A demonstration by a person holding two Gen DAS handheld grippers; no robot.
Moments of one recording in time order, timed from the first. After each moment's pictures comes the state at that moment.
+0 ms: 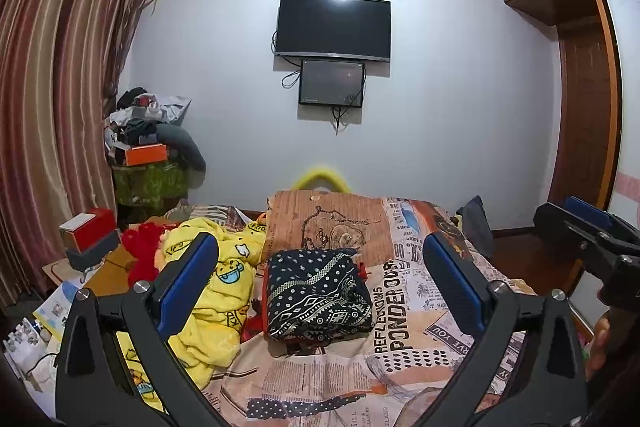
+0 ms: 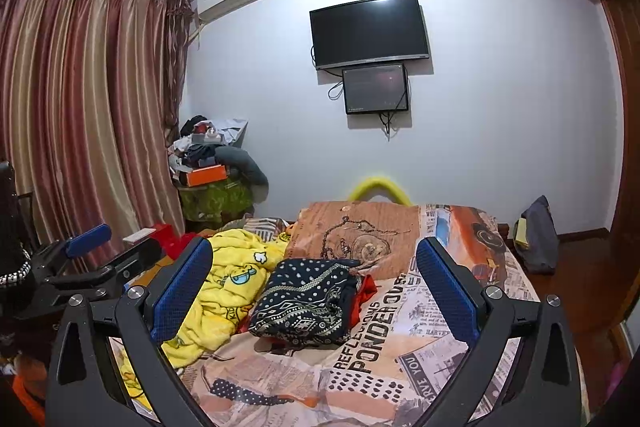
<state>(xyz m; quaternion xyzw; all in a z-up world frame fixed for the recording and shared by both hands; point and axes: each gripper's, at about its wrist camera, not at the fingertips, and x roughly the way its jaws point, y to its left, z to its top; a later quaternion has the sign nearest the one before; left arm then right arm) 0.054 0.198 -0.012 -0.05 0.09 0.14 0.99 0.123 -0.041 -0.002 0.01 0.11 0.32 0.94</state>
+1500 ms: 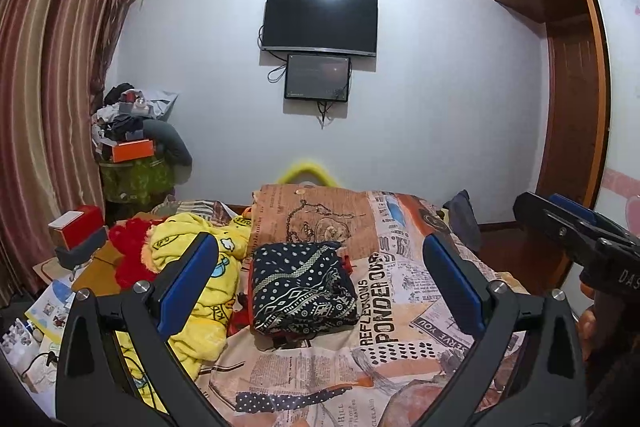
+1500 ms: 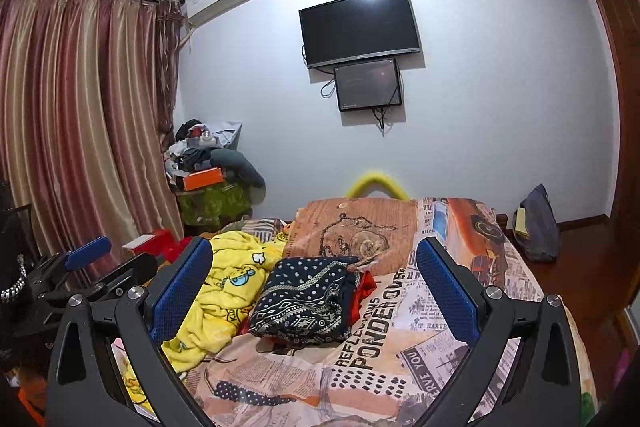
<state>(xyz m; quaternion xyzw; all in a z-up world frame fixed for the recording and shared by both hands) 0.049 0.178 -0.014 -0.05 0.10 0.11 0.99 0.124 -0.046 -0.003 0.03 0.12 0.31 0.94</state>
